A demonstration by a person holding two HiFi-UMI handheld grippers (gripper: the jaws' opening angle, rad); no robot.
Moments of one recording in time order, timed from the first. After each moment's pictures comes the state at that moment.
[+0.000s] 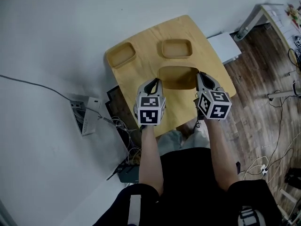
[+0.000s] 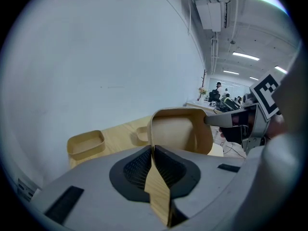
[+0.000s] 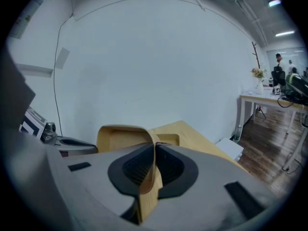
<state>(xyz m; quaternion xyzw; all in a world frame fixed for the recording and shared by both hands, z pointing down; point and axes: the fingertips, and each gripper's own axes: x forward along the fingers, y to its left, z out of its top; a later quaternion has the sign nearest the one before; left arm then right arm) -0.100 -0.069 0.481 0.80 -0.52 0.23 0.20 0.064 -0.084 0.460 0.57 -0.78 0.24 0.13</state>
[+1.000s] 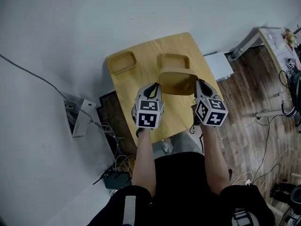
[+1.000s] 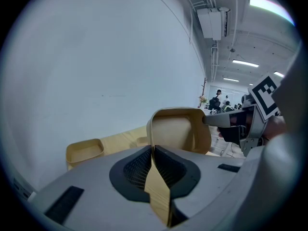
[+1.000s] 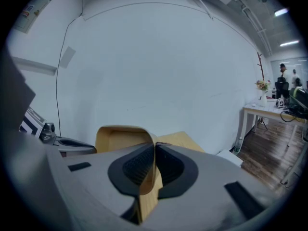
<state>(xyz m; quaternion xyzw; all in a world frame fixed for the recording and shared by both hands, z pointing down) -0.105 -0.086 0.455 0.81 -0.53 0.18 0.19 0.058 -0.106 0.420 0.57 -0.79 0.19 0.12</state>
